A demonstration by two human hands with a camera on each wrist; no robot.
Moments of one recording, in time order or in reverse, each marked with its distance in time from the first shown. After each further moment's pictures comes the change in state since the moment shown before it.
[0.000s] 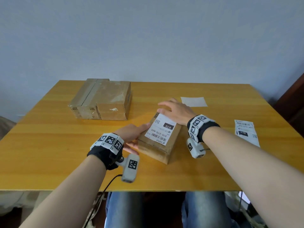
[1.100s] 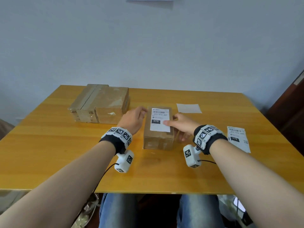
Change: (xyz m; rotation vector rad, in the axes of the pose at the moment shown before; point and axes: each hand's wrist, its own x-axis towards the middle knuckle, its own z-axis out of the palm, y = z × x) left_hand 0.050 0.023 -0.003 0.472 0.561 0.715; right_hand -0.055 -0.003 -0.025 0.508 -0.247 0.406
